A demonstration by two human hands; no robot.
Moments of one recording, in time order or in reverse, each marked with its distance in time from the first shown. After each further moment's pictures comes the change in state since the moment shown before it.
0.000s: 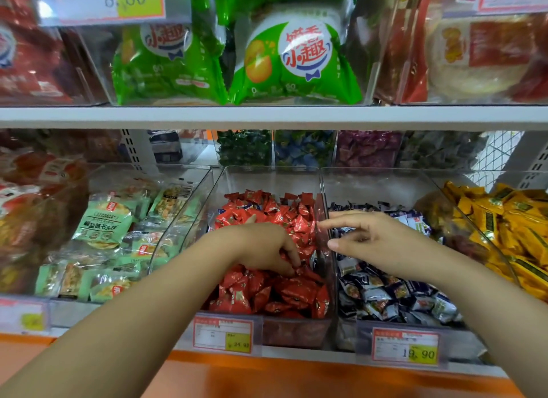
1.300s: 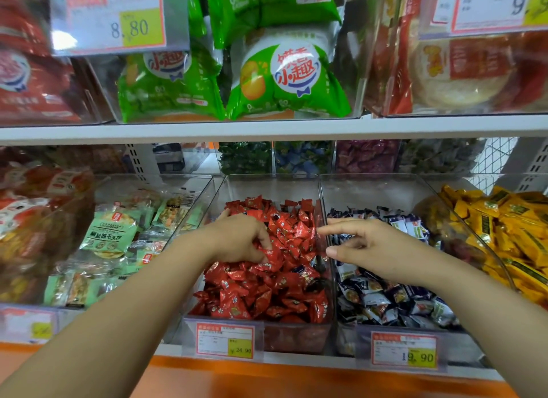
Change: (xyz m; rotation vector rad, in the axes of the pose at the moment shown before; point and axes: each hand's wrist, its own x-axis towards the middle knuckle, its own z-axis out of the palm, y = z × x) left_hand -0.017 -0.028 -0.010 0.022 0.184 -0.150; right_hand 0.000 0.001 -0.001 0.023 -0.034 0.003
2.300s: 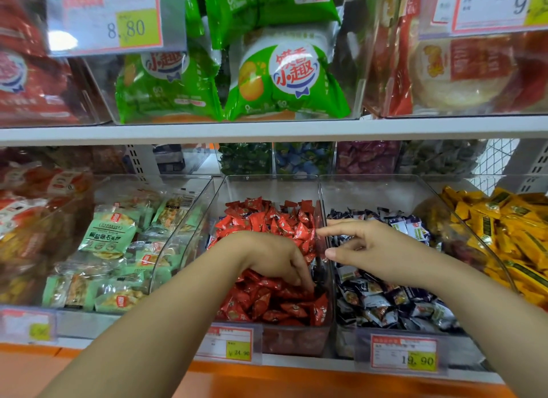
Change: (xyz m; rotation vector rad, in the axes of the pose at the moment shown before) left_hand 0.013 0.051 0.001 -0.243 -0.439 0.154; right_hand 0.001 0.001 0.000 -0.014 0.009 -0.002
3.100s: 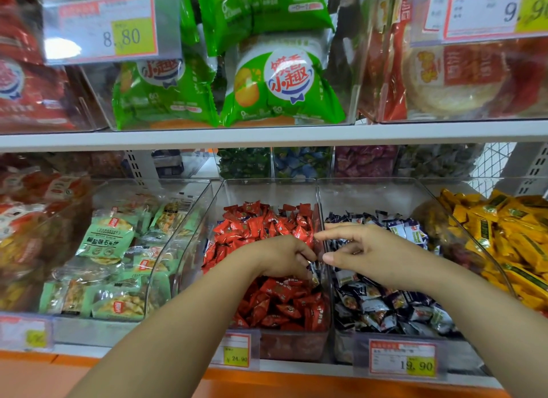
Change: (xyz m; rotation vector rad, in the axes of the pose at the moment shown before) left_hand 0.027 -0.006 0.013 -0.313 0.252 -0.114; right_hand 0.001 0.001 0.001 -0.013 -0.001 0.003
